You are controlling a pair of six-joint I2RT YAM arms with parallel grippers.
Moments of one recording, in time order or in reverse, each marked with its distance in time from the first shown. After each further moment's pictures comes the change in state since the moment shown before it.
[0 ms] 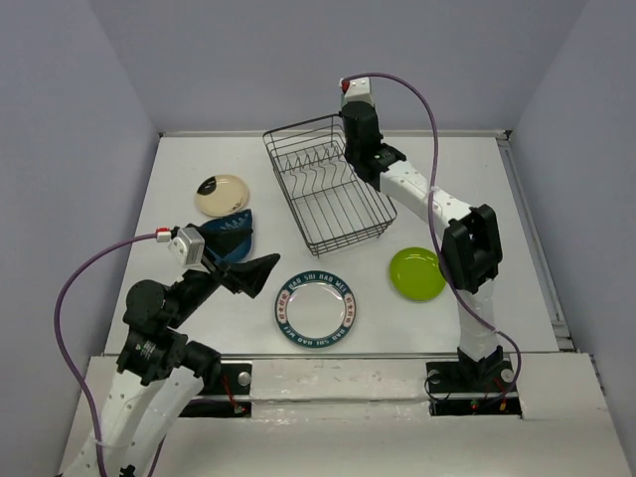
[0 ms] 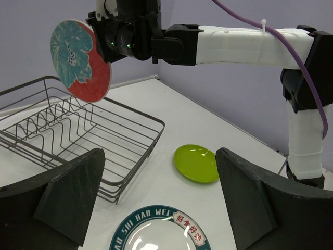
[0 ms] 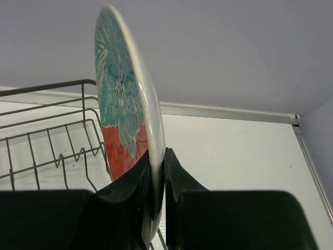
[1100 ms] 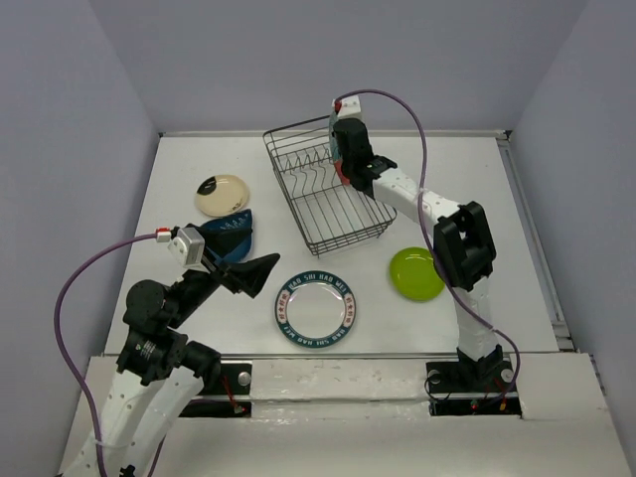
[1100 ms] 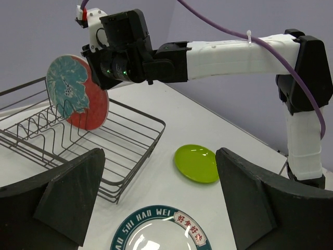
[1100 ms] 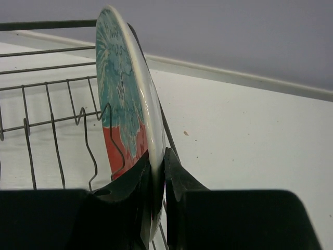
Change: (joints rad) left arm 0.000 0.000 0.000 0.000 -0.002 0.003; right arm 0.011 0.039 -0.074 -0.055 -0.094 0.107
